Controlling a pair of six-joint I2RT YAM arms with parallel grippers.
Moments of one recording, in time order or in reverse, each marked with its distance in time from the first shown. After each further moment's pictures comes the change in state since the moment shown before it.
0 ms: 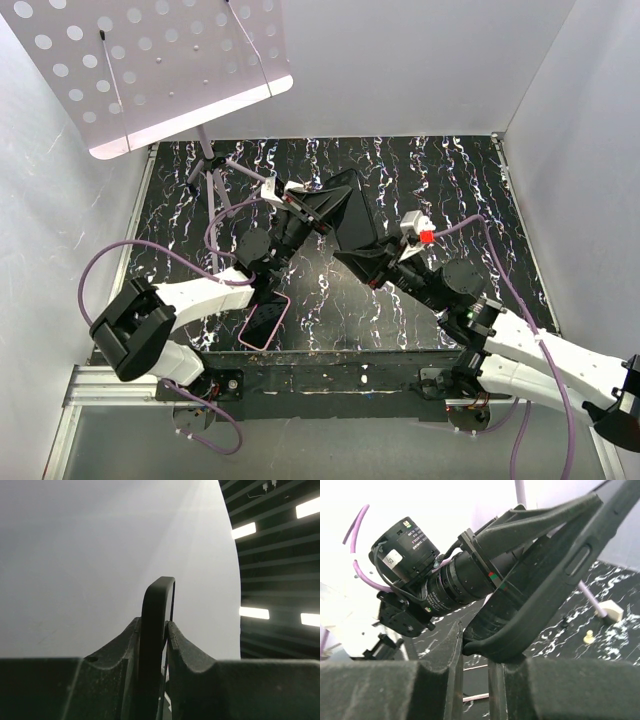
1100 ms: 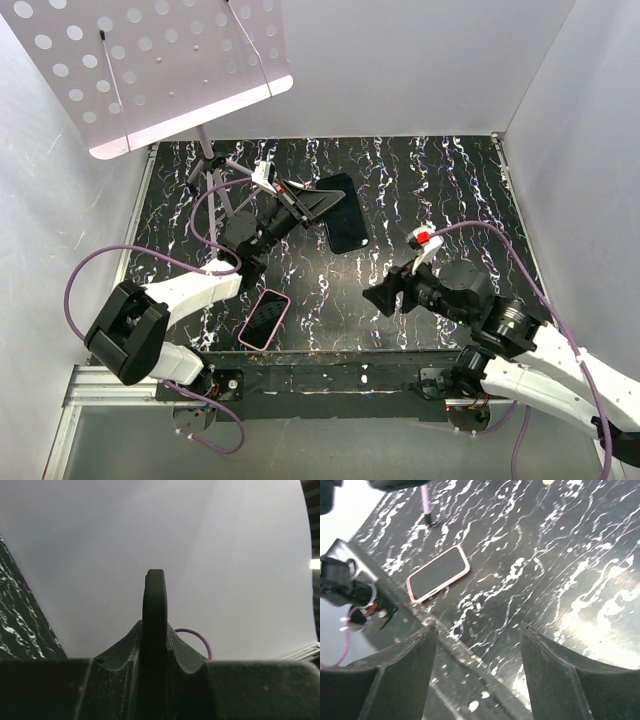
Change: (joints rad) left arm 0.150 -0.039 0.013 -0.130 0.282 0.217; right arm 0.016 -0.170 0.115 -0.817 0.142 0.083
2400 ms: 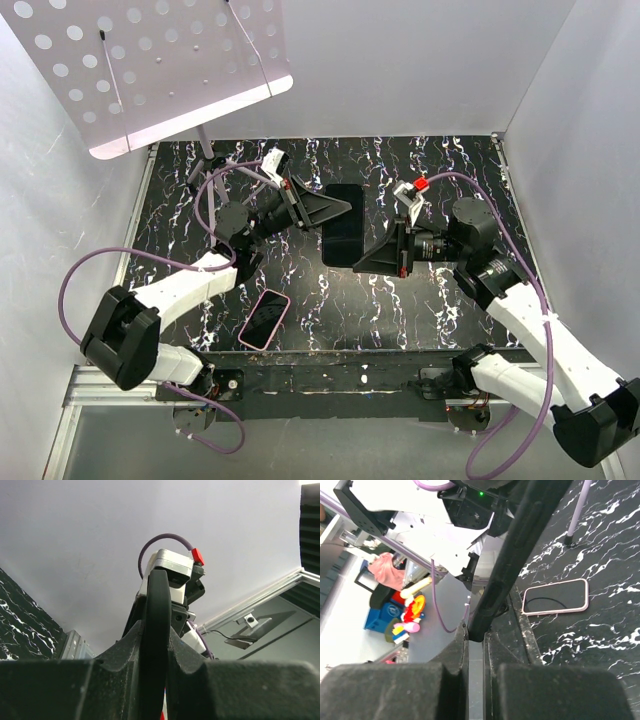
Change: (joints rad) left arm 0.043 -0.033 0.085 -0.037 0.338 0.030; right arm -0.453 0.296 0.190 0.326 -1.086 0.219
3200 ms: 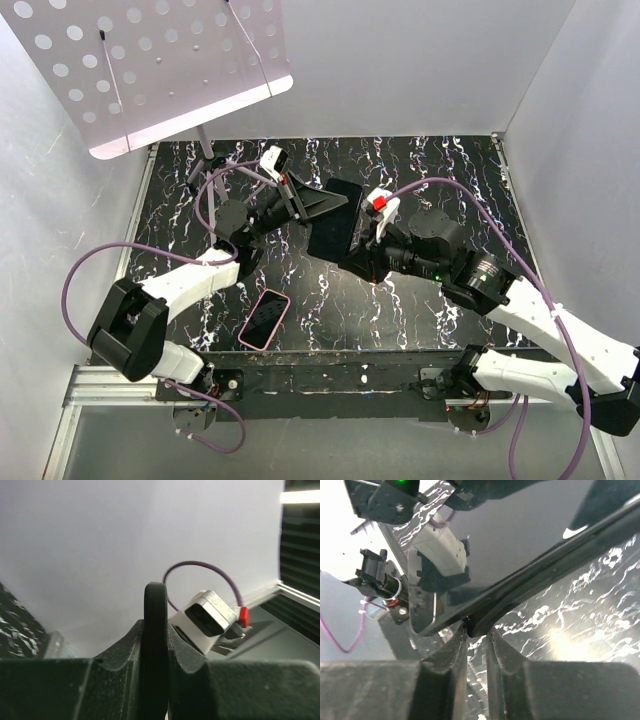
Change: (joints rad) left arm 0.038 0.061 0.013 0.124 0.056 -0.179; right arm 0.406 0.050 0.184 -0.348 0.797 -0.443
